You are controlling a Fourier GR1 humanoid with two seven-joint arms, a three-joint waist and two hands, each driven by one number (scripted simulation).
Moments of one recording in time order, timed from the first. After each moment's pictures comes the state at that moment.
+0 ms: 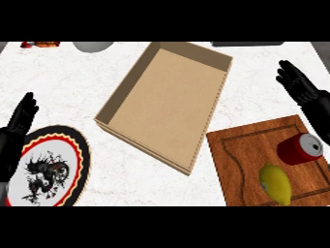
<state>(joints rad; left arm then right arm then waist) -0.03 0.59 -0.18 -1.51 0.24 0.26 -0.10 -0.26 -0.54 0.11 -1.55 -0.26 0.12 0.03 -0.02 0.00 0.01</state>
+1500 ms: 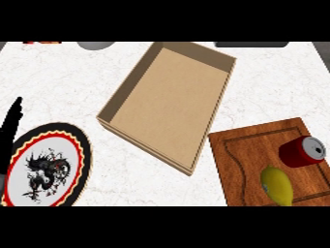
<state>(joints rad) -0.08 0.59 -0.14 -1.33 0.07 0.35 0.05 0.20 -0.82 -0.14 -1.39 0.05 0.11 -0.39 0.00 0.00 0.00</state>
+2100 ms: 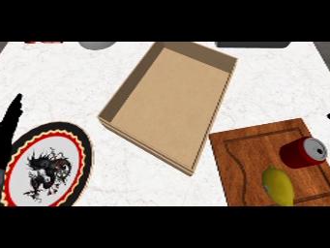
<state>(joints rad) -0.11 0.57 -0.10 -1.29 0.04 0.30 0.05 0.01 -0.87 0.03 -1.44 0.19 0.34 -0.02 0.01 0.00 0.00</state>
